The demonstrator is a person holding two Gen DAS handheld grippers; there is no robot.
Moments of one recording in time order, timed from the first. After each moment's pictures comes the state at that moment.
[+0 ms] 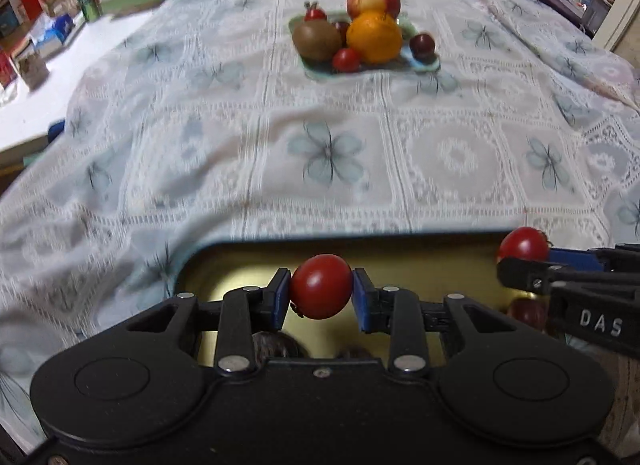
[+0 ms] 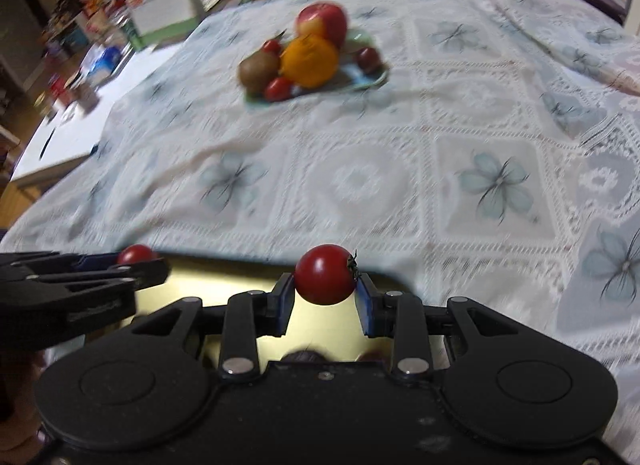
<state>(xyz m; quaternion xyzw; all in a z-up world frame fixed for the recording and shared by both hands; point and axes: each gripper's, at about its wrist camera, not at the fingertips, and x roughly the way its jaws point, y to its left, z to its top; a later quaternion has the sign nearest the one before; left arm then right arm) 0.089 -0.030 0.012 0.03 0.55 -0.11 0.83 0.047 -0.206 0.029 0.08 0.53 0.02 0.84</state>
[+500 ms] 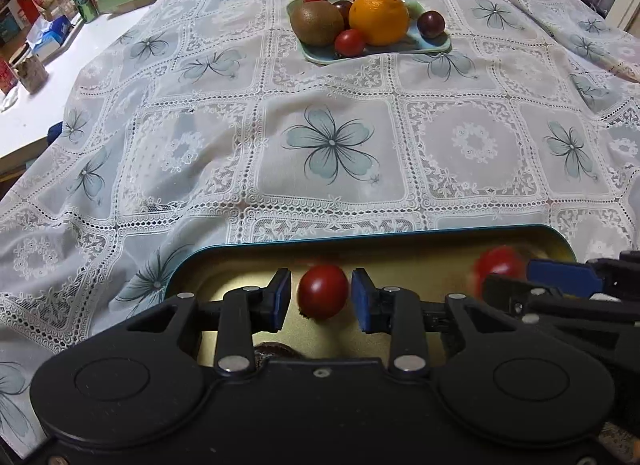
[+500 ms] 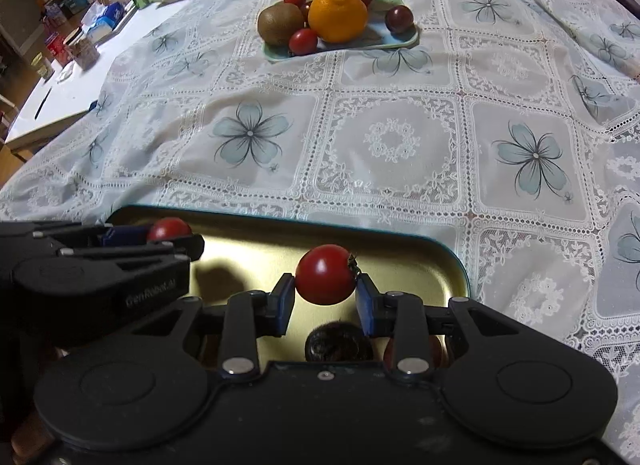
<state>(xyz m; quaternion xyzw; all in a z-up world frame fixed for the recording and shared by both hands) 0.099 -0.043 -0.003 0.06 0.55 -0.10 0.83 0.056 -0.178 0.011 0.06 0.57 0.02 0.82</state>
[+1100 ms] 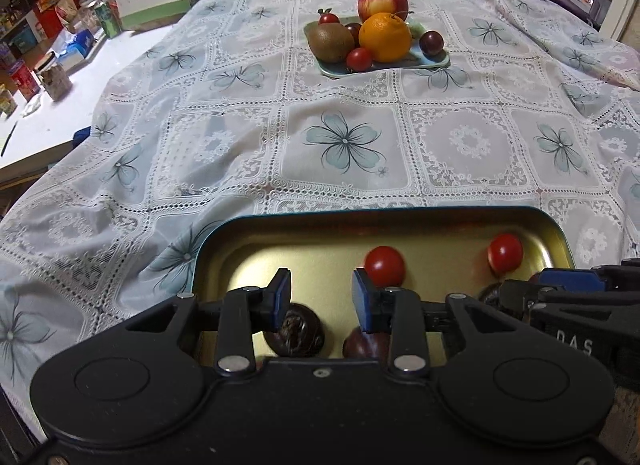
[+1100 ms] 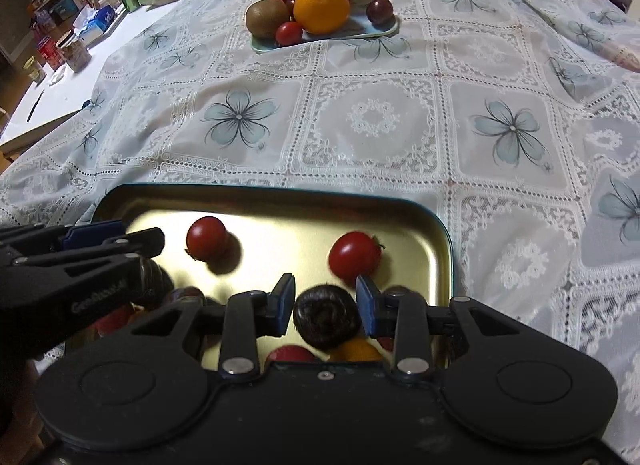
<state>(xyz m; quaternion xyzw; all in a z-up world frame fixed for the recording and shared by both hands) 0.056 -0.030 0.014 0.06 0.51 -0.09 0.85 0.024 -0.182 0.012 0.06 0.56 0.00 0.82</state>
